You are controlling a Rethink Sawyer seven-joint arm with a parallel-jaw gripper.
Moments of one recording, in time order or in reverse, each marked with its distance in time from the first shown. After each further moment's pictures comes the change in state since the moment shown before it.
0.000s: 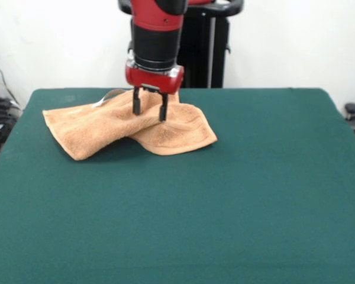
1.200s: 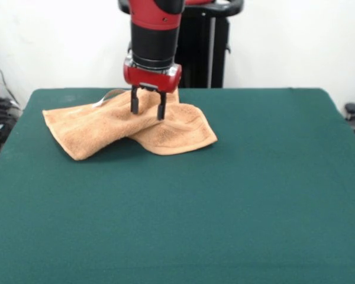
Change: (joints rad) arm 0.001 -0.002 0.002 0.000 -0.035 0.000 0.000
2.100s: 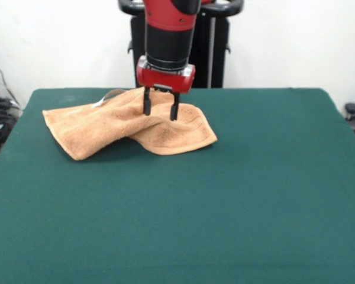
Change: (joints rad) arm 0.043 0.001 0.004 -0.001 0.000 0.000 0.000
